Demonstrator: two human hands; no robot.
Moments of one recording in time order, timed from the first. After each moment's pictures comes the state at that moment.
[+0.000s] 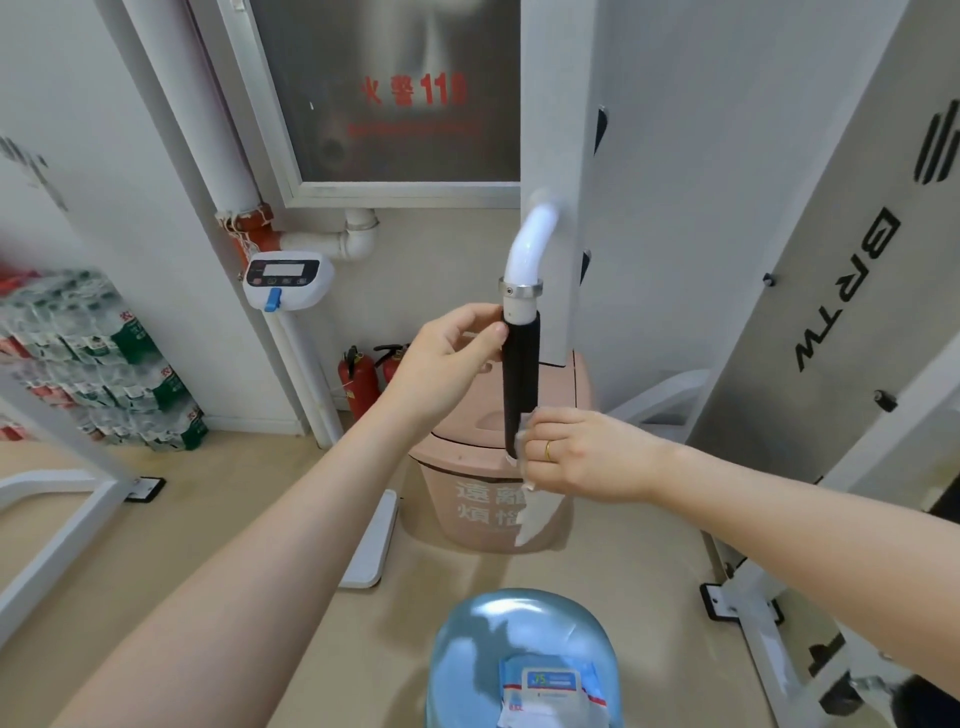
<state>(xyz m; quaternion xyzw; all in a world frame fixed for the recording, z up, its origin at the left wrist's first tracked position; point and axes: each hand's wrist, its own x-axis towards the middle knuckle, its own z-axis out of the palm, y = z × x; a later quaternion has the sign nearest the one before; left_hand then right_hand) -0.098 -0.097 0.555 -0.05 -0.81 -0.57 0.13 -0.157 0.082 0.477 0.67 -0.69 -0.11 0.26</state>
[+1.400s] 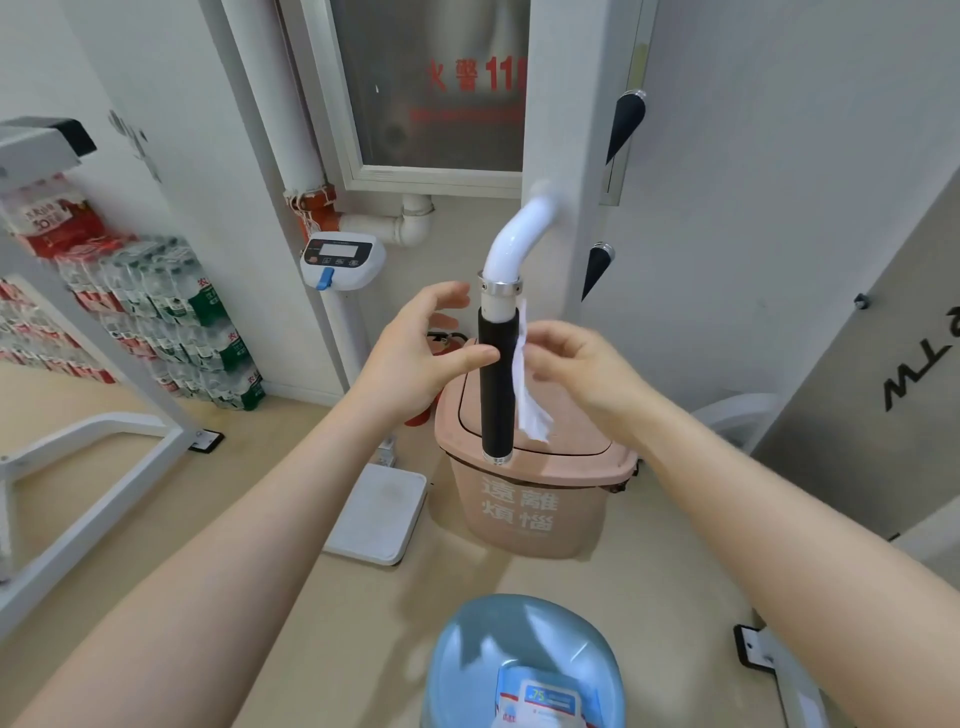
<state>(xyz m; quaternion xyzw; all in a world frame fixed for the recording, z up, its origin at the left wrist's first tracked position) -0.103 -0.120 0.551 0.05 -0.86 -0.46 0.20 -0.186 0.043 0.529 0.30 -0.69 0.63 -0.21</state>
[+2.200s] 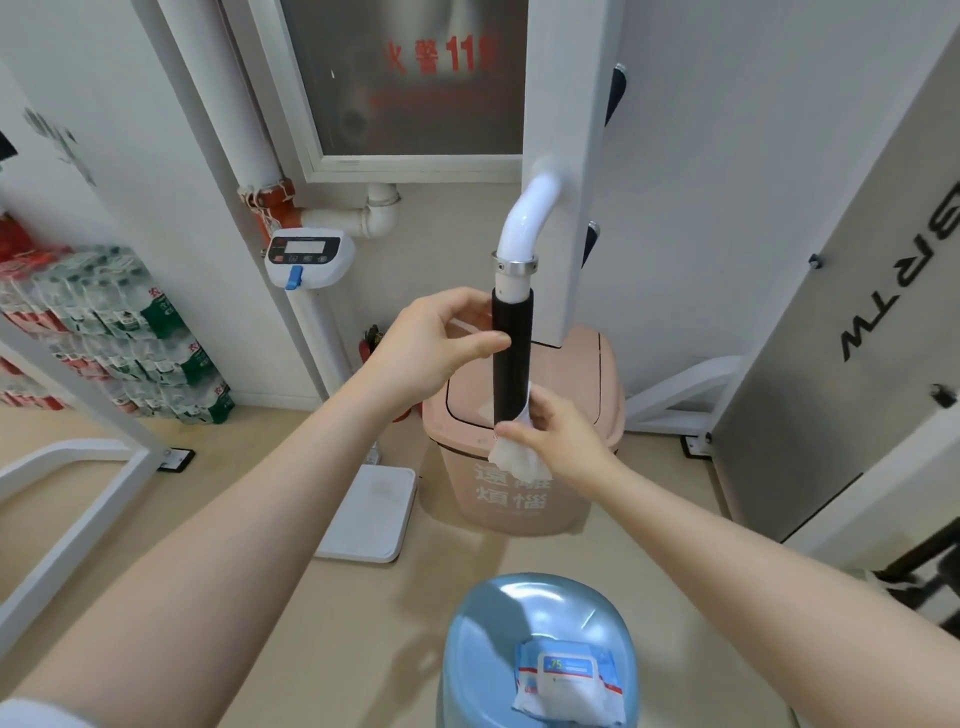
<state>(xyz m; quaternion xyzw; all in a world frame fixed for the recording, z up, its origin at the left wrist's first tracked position) -0.104 -0.130 0.558 -0.02 -0.88 -0.46 0.11 -0.137 0.024 0.462 0.23 -0.78 0.56 -0.15</state>
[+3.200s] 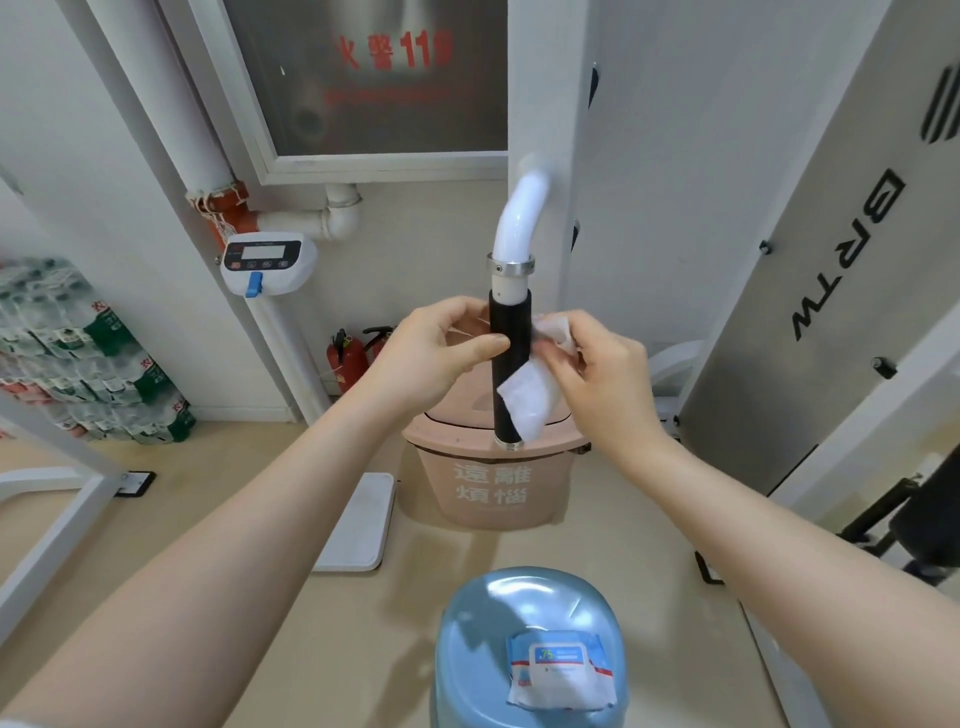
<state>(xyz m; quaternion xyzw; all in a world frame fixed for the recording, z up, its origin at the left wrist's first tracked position) -0.106 -0.118 0.552 -0.05 -0.85 -0.52 0.07 -0.136 0.048 0.512 0.23 -0.83 0.46 0.24</state>
